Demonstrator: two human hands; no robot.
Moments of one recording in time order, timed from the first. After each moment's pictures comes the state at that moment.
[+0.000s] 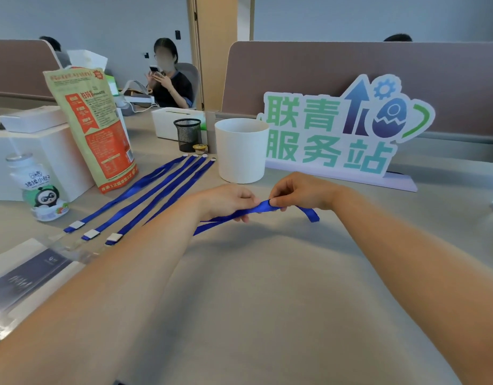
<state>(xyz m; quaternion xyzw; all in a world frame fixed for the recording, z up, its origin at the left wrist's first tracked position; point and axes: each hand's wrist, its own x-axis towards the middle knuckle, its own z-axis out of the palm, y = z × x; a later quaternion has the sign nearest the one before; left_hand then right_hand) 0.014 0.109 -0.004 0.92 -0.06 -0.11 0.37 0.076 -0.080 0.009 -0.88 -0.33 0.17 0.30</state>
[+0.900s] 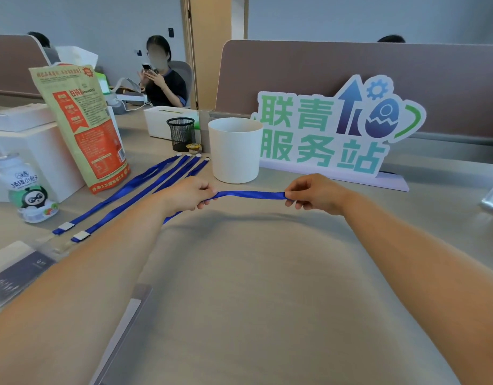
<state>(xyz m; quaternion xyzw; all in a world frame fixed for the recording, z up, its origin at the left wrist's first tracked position) 0.023 0.158 -0.009 0.93 0.06 -0.04 0.37 0.097 -0.111 -0.009 -0.86 -0.19 0.16 0.45</state>
